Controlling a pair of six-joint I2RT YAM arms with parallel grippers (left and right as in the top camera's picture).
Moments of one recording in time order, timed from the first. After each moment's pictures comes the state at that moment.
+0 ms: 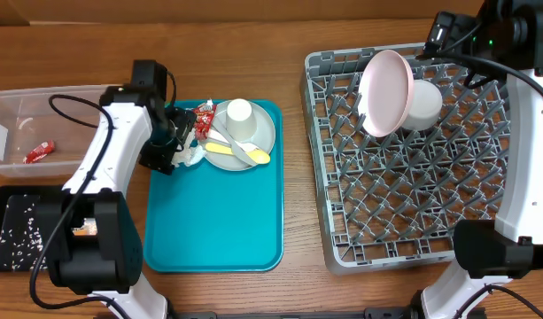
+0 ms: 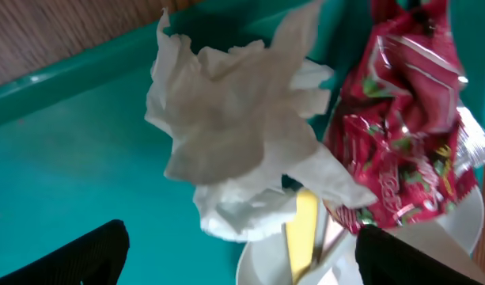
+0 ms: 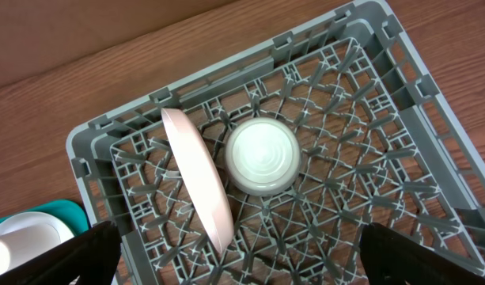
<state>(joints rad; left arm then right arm) -0.02 1.84 1.38 -0.96 0.07 -1.25 -0.01 1.88 2.41 -1.53 0.12 0.31</state>
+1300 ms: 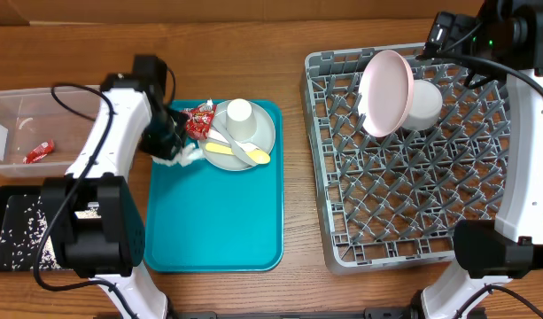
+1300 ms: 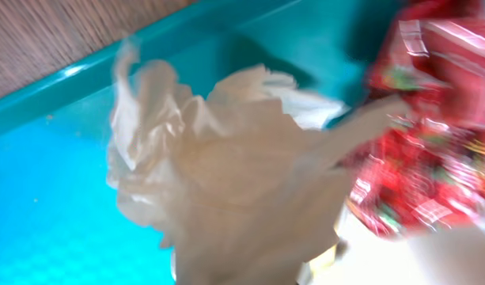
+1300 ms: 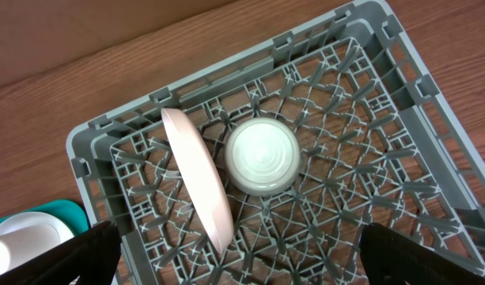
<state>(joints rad) 0.00 1.94 1.55 -1.15 0.09 -1.18 -0.01 1.88 2.41 -1.53 0.12 0.31</state>
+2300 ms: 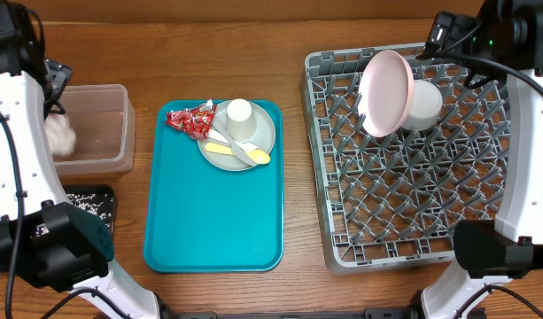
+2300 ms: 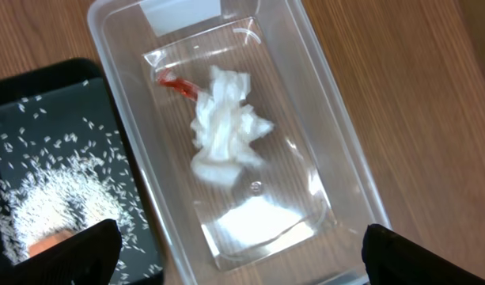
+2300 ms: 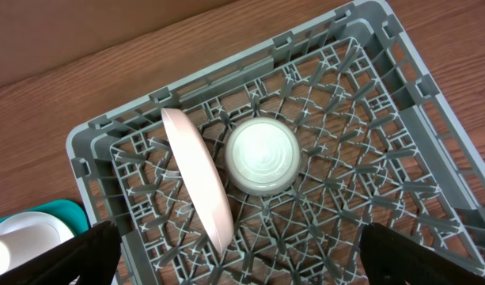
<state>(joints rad) 0.35 1.93 2.02 -1.26 -0.33 -0.86 -0.01 1.88 2.41 -1.53 0.12 0.31</state>
